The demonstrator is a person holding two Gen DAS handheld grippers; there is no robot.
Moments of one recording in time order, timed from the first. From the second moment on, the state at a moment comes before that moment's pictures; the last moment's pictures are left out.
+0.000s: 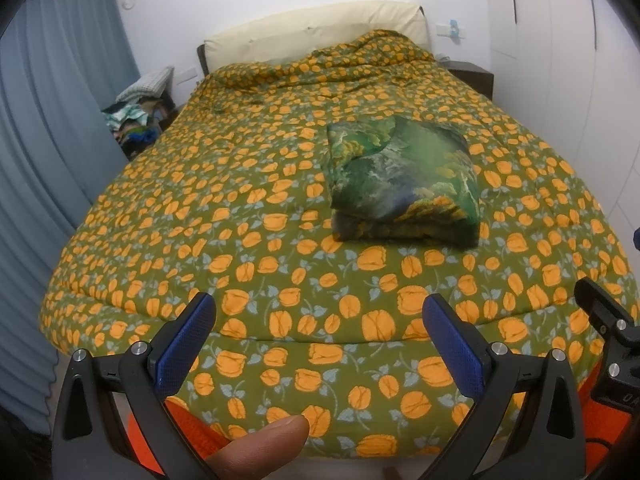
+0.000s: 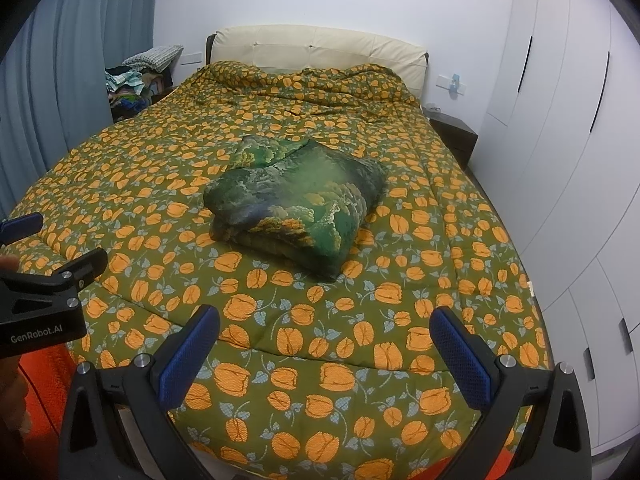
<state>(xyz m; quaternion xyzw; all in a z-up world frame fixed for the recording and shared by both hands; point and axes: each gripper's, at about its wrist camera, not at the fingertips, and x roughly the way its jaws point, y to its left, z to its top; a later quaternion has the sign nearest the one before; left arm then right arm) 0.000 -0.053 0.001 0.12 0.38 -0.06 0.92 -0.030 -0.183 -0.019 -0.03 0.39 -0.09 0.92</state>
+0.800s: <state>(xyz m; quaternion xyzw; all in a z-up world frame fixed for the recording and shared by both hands) -0.004 -0.049 0.007 0.10 0.36 -0.08 0.93 -0.033 -0.194 -0.004 -0.01 0.38 -0.10 0.92</state>
